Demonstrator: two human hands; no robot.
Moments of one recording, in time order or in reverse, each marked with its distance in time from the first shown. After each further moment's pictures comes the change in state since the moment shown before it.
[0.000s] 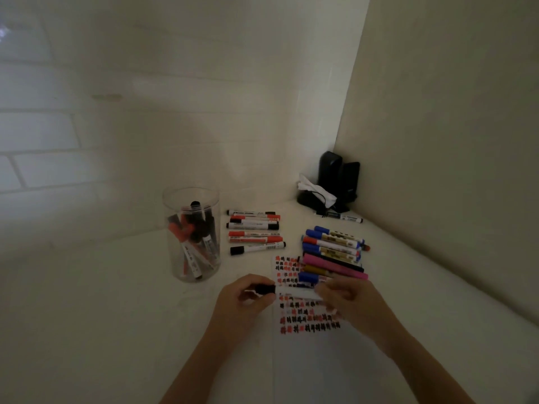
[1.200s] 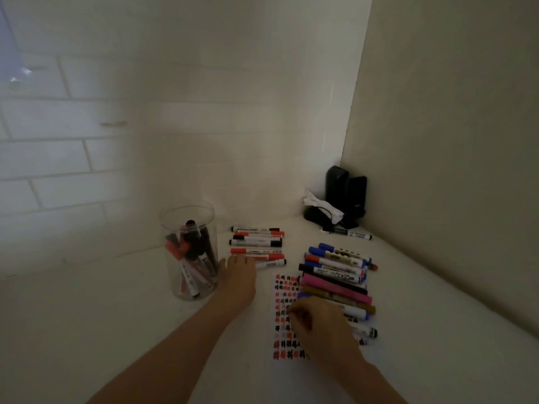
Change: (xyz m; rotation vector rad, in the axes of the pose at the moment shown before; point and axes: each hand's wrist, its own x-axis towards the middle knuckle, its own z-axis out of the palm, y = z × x) left_hand 0.102 -0.014 0.014 1.179 -0.052 -0.142; right_hand 0.031 0.015 0.043 -0.423 0.068 -0.340
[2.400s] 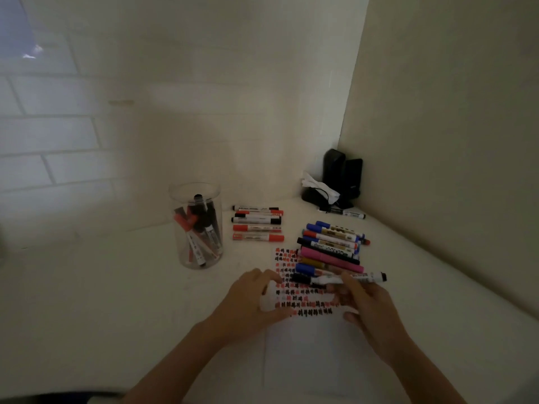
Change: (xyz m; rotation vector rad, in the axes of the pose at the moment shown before) left_hand -0.119 -0.003 -0.023 -0.537 -0.137 0.320; right_hand -0.053 0.018 -0.047 1.019 0.143 0.469
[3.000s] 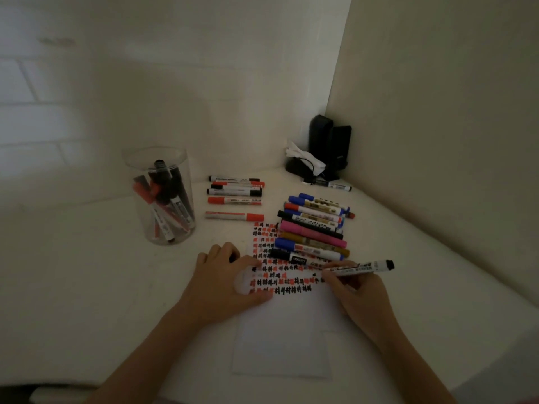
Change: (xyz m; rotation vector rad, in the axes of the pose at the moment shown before) left_hand 0.010 -0.019 0.027 0.314 0.104 -0.005; right_hand 0.021 0.041 -0.038 -0.568 0.132 -0.175
